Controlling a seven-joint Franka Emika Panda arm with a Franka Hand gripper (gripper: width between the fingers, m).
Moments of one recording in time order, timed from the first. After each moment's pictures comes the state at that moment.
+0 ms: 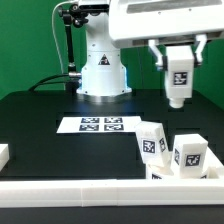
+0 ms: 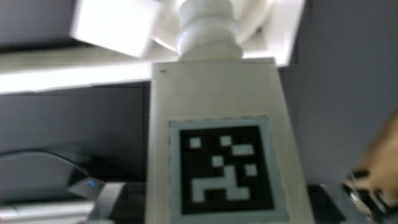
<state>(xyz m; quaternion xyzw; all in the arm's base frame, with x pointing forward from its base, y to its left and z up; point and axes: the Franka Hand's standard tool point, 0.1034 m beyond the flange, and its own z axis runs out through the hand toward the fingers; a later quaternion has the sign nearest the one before) 0.606 0.095 0.180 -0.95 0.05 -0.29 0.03</state>
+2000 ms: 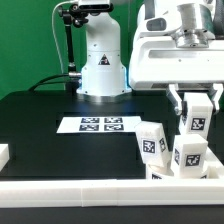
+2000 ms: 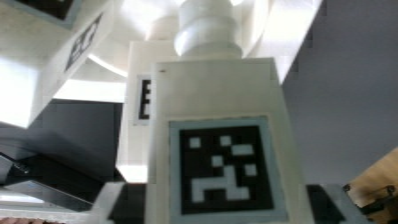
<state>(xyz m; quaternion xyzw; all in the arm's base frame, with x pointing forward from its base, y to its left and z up) 0.615 0.111 0.111 -0.95 -0.03 -0.32 -0.01</state>
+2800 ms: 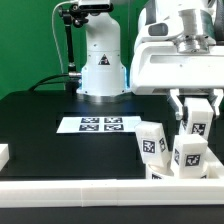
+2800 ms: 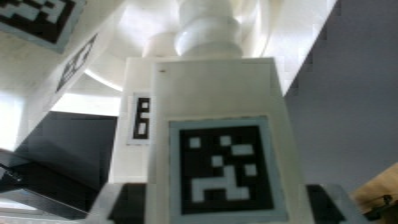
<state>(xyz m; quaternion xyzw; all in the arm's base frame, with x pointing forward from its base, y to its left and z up) 0.614 0.113 0.103 -0.95 -0.04 -0.32 -0.02</state>
